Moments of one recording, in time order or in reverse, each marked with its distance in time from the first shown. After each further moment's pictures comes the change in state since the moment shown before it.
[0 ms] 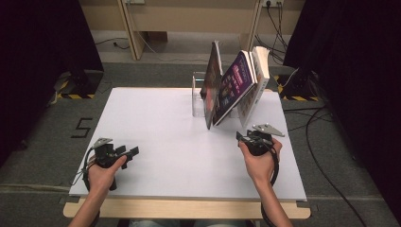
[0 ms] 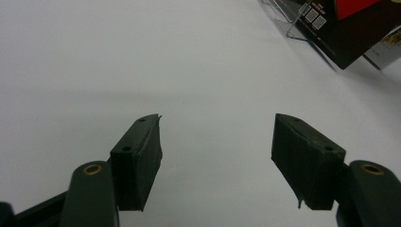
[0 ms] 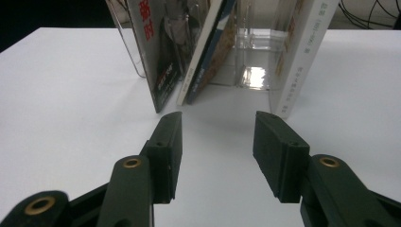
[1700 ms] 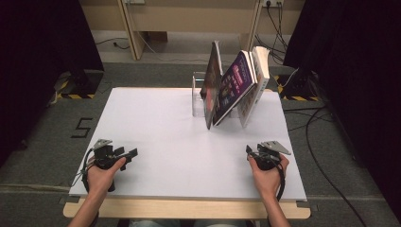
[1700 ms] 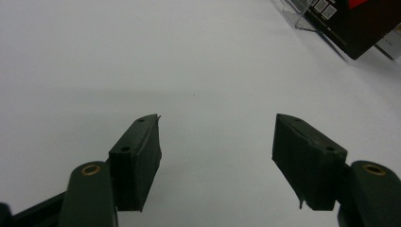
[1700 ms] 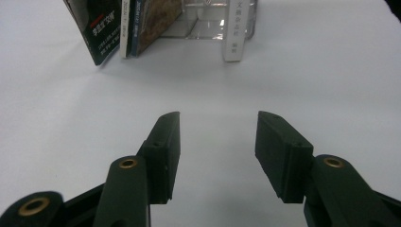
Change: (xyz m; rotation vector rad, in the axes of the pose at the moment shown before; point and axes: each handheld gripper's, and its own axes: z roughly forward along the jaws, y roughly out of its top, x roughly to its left) left arm 0.004 -0.006 0.001 0.014 0.016 0.028; right arm -0.037 -0.060 0.007 -0.004 -0.084 0.023
